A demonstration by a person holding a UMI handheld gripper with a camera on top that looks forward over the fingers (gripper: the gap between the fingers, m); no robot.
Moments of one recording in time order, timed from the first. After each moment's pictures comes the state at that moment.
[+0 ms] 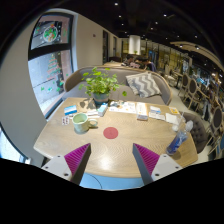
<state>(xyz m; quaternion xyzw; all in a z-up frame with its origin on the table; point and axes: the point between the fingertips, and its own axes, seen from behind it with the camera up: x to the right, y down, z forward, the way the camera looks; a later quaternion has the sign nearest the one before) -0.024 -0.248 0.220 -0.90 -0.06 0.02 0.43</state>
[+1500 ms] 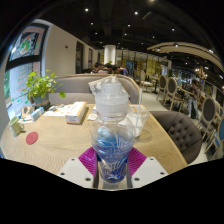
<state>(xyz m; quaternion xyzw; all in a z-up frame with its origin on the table) 0.328 -0.097 0.072 -0.86 0.03 -0.05 0.50</state>
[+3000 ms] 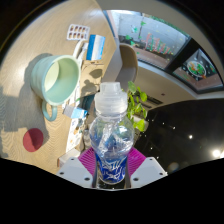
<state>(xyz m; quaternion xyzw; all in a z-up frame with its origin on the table) -0.123 0.061 0.207 -0.47 -0.60 -0.56 0.32</state>
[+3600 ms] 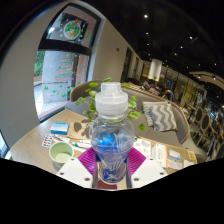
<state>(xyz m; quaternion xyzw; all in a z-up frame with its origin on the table) -0.081 0.026 0.173 -0.83 -0.19 0.01 0.52</state>
